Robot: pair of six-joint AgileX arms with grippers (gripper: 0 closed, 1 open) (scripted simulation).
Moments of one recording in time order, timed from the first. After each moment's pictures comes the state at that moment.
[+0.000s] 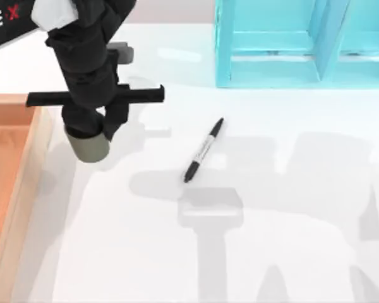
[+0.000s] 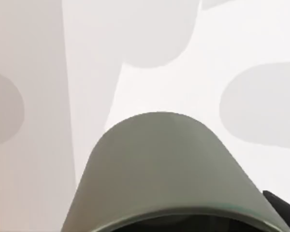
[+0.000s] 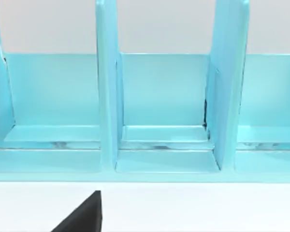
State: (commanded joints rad) left arm -0.41 2.01 1.68 -1.20 0.03 -0.38; right arm 0.00 0.00 0.00 0.00 0.00 0.00
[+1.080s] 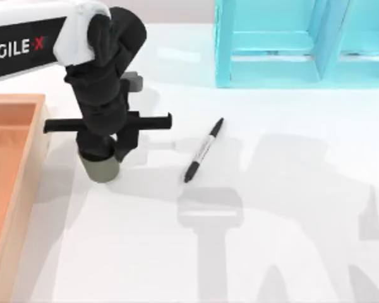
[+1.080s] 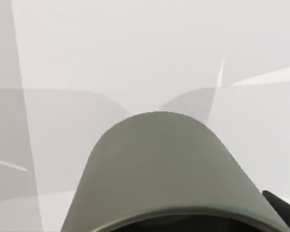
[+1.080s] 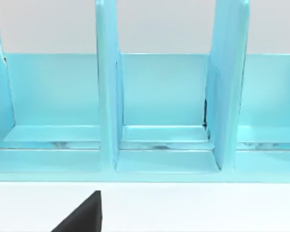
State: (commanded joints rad) left arm -0.42 2.06 1.54 -1.01 0.03 -0.39; right arm 0.00 0.00 0.00 0.00 0.00 0.00
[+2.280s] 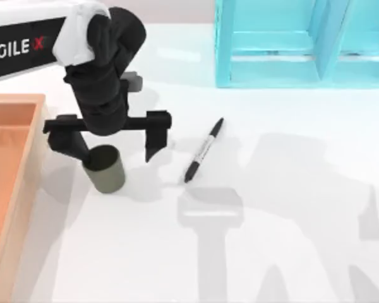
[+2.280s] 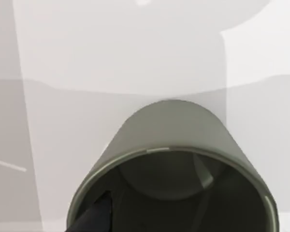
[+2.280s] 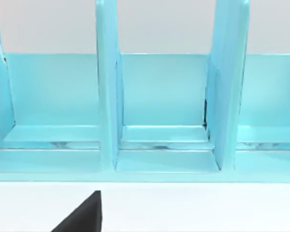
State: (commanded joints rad) left arm -0.42 2.06 1.54 -1.01 0.03 -0.39; right arm 0.00 0.00 0.00 0.00 0.00 0.00
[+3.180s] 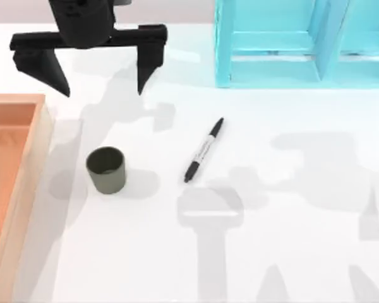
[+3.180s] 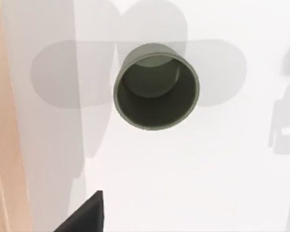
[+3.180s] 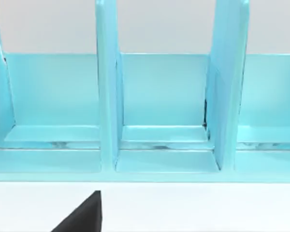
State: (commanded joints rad) left arm -0.42 2.08 2.15 -1.60 0.03 -0.39; right arm 0.00 0.00 0.00 0.00 0.00 0.00
